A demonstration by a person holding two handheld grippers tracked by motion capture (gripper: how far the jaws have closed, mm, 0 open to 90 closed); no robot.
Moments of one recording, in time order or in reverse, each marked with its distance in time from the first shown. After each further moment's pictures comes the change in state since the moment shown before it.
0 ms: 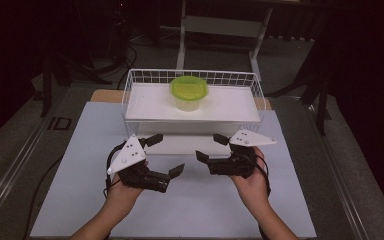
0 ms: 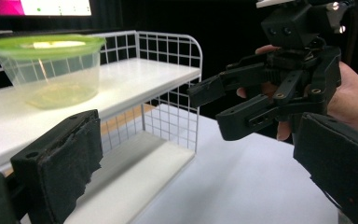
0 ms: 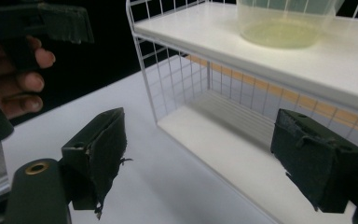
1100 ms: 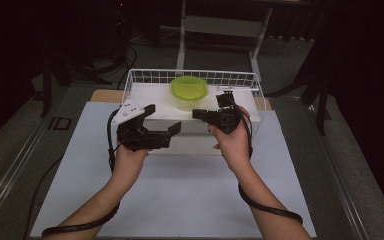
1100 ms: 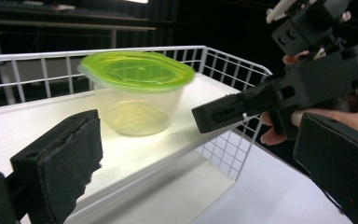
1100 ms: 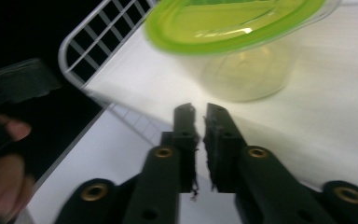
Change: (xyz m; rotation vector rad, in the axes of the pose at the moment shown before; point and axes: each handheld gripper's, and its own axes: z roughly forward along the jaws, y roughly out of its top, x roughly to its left) left arm 0.049 0.044 0.027 0.023 0.170 -0.169; right arm -0.040 0.081 0.059 0.176 -0.050 0.380
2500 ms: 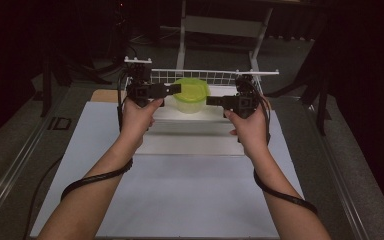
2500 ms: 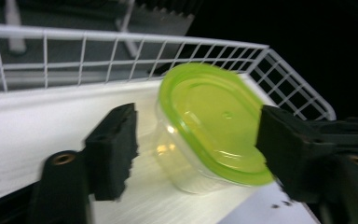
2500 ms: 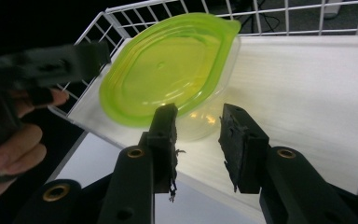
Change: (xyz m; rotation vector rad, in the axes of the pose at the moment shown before) left arm 0.064 0.063 0.066 0.238 0.059 -0.324; right arm -0.027 0.036 -0.028 0.008 -0.048 0.071
